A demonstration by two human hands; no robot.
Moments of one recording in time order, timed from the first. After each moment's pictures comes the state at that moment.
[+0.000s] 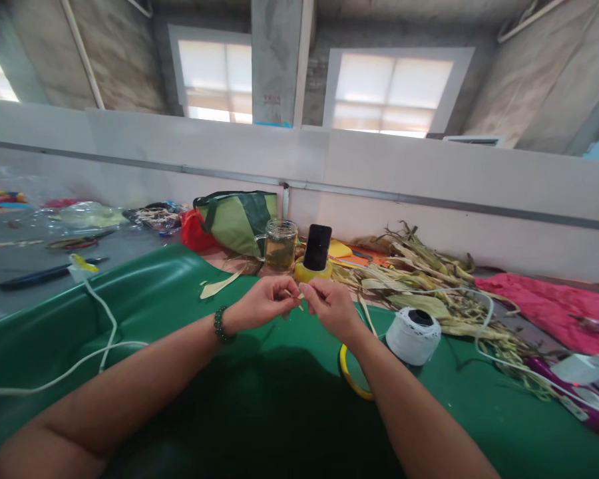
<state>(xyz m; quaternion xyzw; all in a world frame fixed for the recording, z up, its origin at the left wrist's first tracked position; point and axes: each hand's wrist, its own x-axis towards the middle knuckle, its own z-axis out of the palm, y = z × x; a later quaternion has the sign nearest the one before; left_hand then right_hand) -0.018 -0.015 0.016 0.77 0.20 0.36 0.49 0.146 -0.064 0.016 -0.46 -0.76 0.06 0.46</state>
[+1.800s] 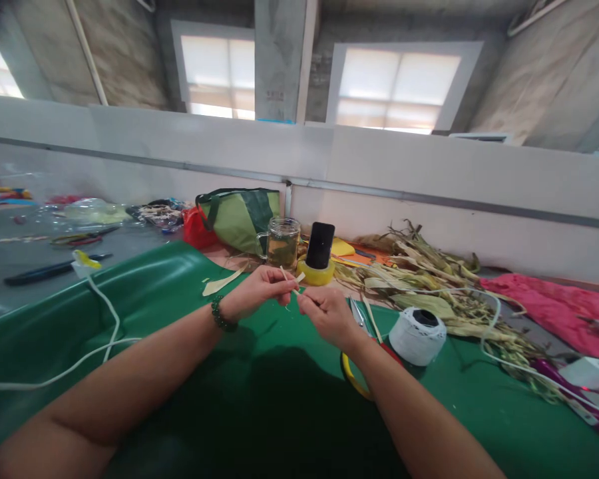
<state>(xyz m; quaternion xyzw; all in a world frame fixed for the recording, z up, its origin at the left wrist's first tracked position) -0.025 0.000 0.024 0.69 0.24 0.35 0.59 0.139 -0.065 0.012 -0.45 -0.78 0.11 0.42</state>
